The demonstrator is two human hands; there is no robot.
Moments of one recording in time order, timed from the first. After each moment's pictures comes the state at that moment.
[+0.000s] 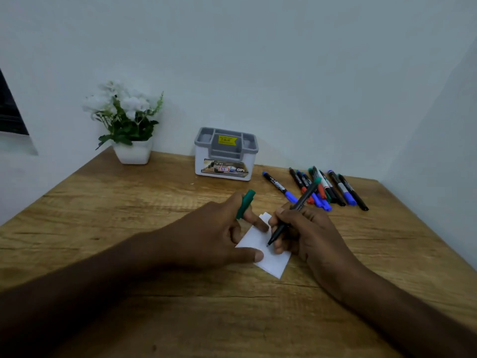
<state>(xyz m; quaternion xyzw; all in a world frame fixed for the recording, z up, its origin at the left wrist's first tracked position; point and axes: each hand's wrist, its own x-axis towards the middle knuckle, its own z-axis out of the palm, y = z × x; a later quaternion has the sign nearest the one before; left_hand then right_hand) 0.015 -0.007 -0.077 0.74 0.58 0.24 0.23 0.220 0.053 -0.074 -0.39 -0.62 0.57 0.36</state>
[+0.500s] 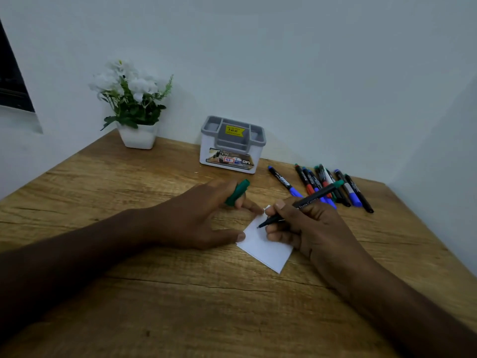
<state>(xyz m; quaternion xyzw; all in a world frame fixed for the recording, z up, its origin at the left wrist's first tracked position) -0.019 0.007 -0.091 0.78 0.56 0.23 0.13 0.223 0.055 -0.065 -0.36 -0.59 0.64 0.34</state>
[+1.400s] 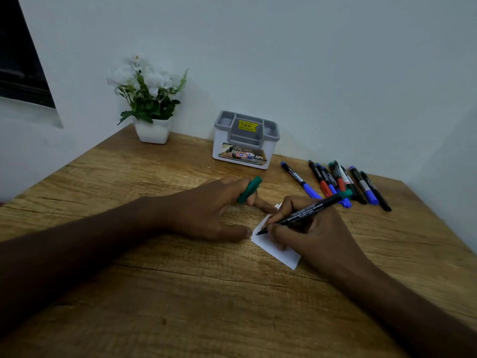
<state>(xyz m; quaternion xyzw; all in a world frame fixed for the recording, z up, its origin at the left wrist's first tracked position) -0.027 0.006 -0.088 0.79 0.56 0.19 0.18 0.215 0.051 -0.073 -0.32 -0.82 0.38 0.28</state>
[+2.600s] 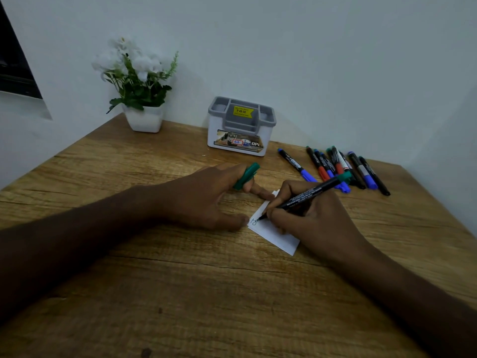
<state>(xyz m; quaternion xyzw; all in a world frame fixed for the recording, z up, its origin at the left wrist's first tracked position) -0.022 0.008 -0.085 0.78 0.58 0.17 0.16 0.215 0.054 -0.077 -0.32 -0.82 0.36 0.29</state>
